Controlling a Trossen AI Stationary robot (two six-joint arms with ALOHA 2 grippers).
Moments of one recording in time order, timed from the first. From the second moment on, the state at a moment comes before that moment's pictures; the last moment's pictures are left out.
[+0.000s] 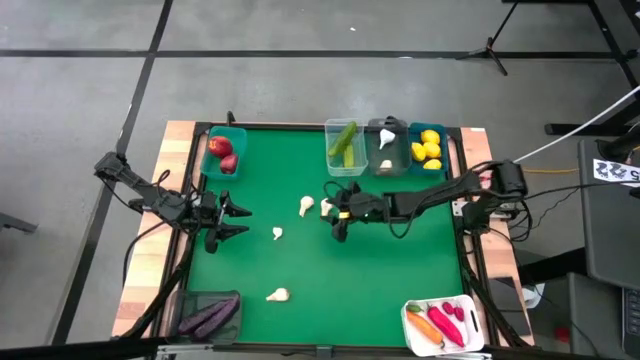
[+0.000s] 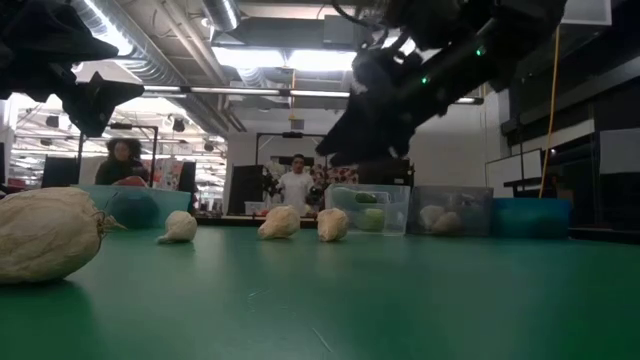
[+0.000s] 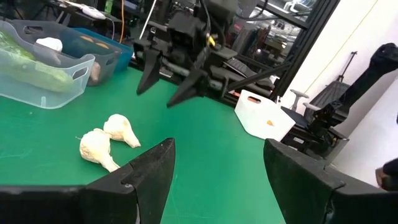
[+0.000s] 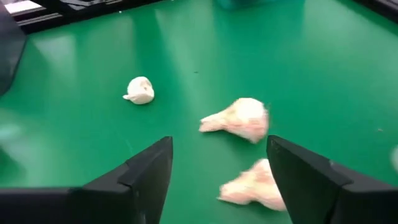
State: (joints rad) left arm -0.54 0.13 0.01 0.07 -0.55 -0.43; right arm 0.07 1.70 0.87 0.29 0.25 0.28
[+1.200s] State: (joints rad) left arm -0.54 0.13 0.01 0.07 -0.56 -0.42; right arm 0.07 1.97 0.87 0.42 0.58 0.48
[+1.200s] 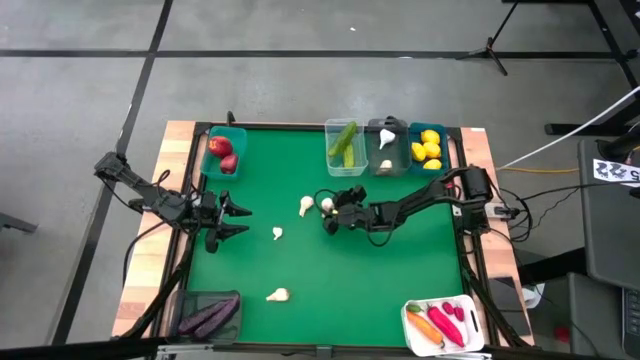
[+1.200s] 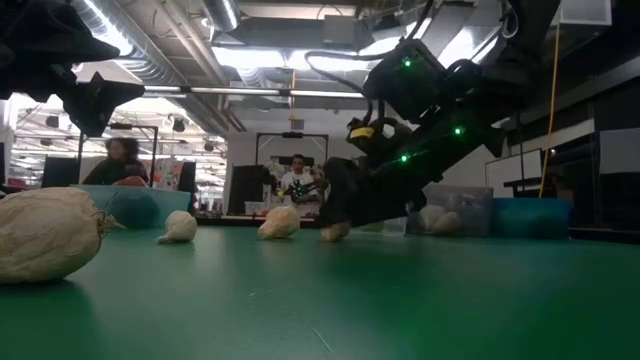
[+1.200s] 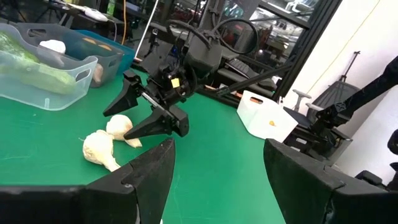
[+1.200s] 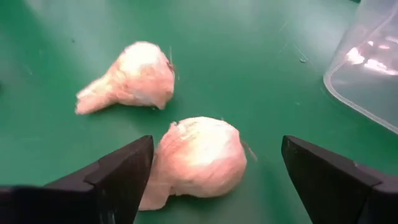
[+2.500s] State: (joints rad) left arm -0.54 0.13 0.01 0.07 -0.56 -0.44; right arm 0.02 1.65 0.89 0.32 0.40 0.34
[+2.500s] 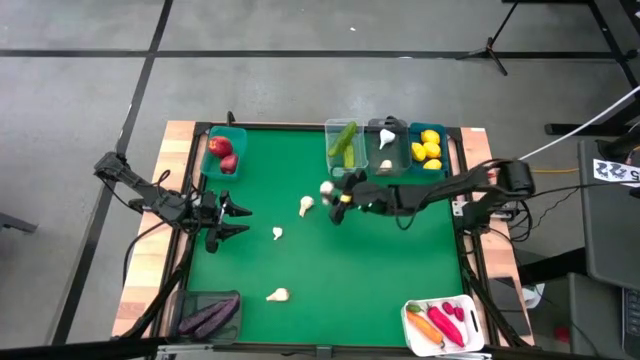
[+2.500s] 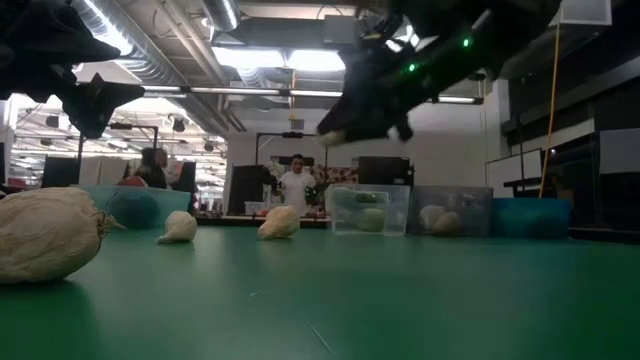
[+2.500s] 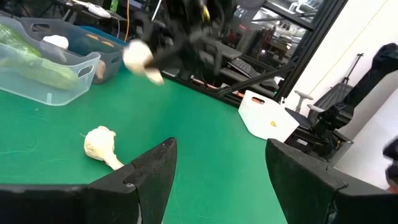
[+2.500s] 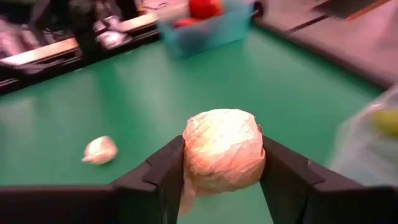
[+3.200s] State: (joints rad) left arm -0.54 0.13 0.01 0.07 -0.56 -0.44; right arm -0.41 1.39 0.89 -0.24 0.62 0.49
